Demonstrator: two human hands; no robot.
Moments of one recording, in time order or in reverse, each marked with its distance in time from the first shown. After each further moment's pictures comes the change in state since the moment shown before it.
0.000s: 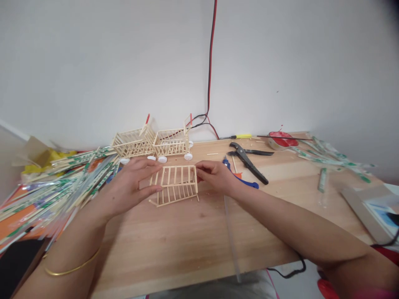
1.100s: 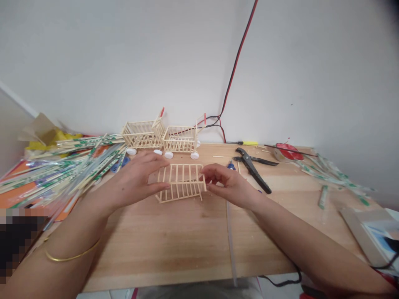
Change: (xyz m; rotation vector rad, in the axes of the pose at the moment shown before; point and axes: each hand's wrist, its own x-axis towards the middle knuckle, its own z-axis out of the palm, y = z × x) left_hand -0.004 0.007 -0.001 -0.007 -0.023 -0.088; right_hand -0.024 -0.023 -0.013 -0.079 -0.180 -0.080
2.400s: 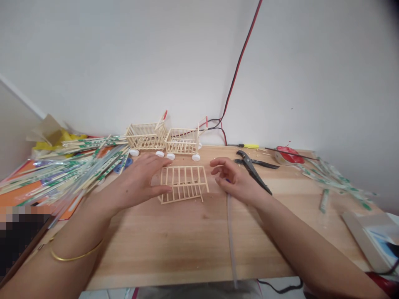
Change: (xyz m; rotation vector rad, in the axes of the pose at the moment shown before) left_hand -0.003 0.004 0.000 -0.002 -0.010 -0.086; right_hand -0.002 0.000 -0.016 -0.197 0.122 0.041
